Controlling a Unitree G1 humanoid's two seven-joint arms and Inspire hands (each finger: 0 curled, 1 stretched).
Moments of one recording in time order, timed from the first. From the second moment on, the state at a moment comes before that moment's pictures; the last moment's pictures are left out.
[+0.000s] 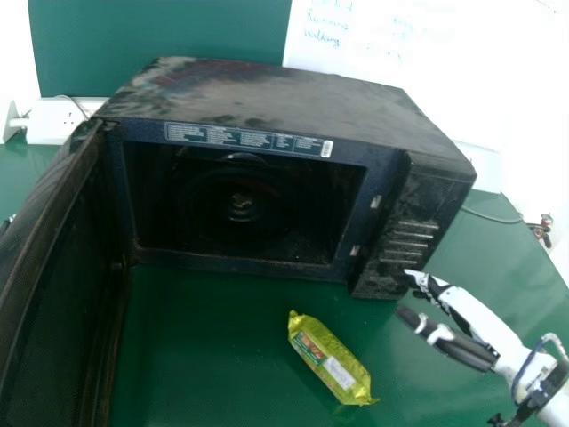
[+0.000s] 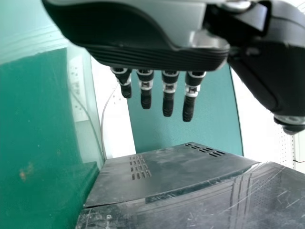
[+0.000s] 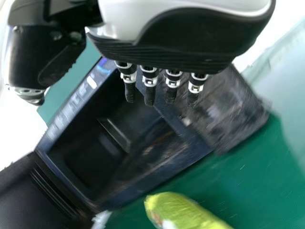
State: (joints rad) left arm -0.09 0.60 0.57 0.44 -0.41 -0.49 -0.63; right arm 0.16 -0.86 -0.51 -0.62 0.05 0.12 0.71
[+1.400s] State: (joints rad) left arm -0.06 0.59 0.56 0.39 -0.41 -0.45 -0.60; right arm 0.13 -0.78 -0.23 -0.69 -0.67 -0.10 0.54
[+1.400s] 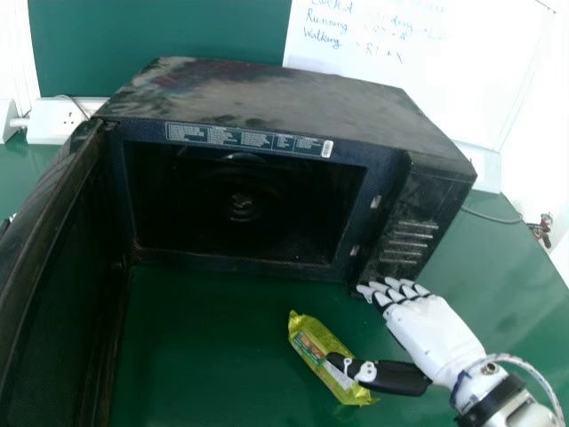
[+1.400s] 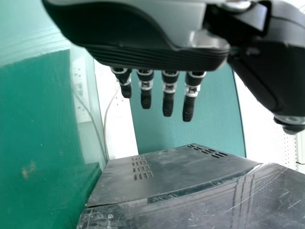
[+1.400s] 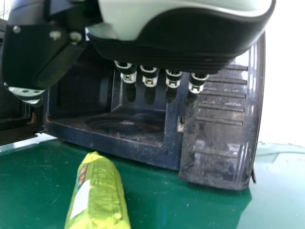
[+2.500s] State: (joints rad) left arm -0.06 0.59 0.56 0.37 -0.42 -0.44 -0.62; right arm 0.11 -0.74 -0.13 -0.67 -0.86 -0.16 0.55
